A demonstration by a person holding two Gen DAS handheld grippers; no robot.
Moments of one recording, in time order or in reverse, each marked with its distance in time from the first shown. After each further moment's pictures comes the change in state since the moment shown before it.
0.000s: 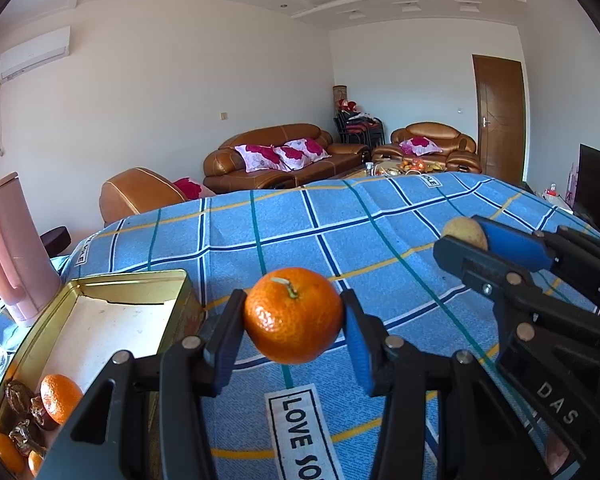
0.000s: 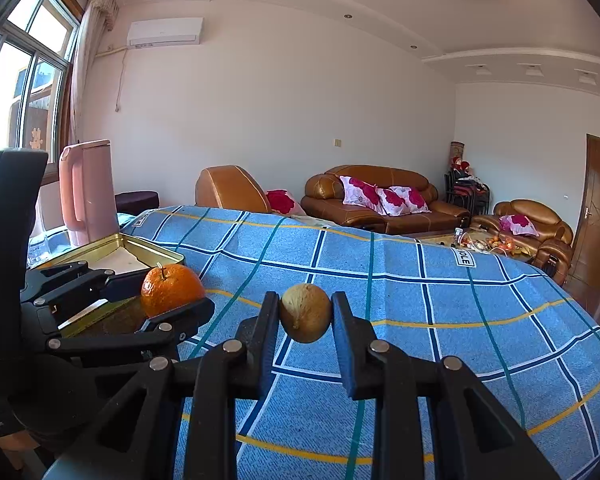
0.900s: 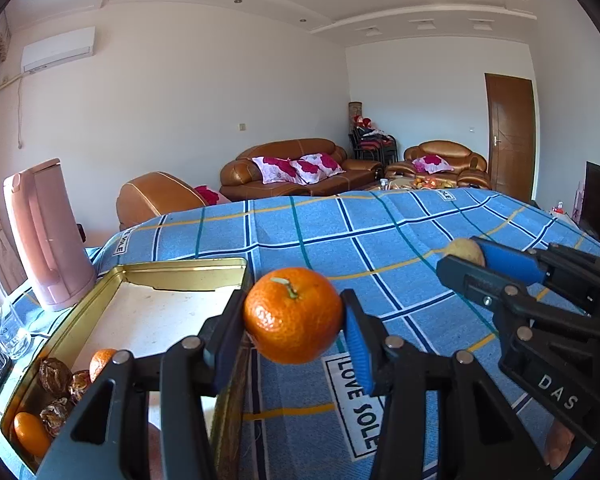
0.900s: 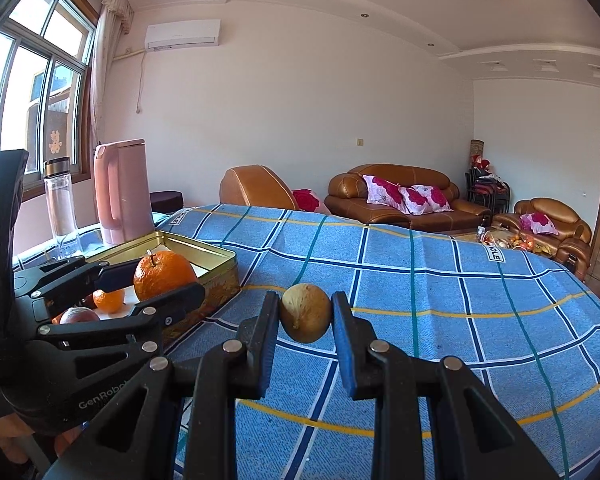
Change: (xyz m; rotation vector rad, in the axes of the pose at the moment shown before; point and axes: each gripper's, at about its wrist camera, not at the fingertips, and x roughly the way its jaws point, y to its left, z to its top) left arm -0.043 0.043 -0.020 -0.044 -0.058 0.042; right arm -0.014 0.035 -0.004 0.000 0.003 0.087
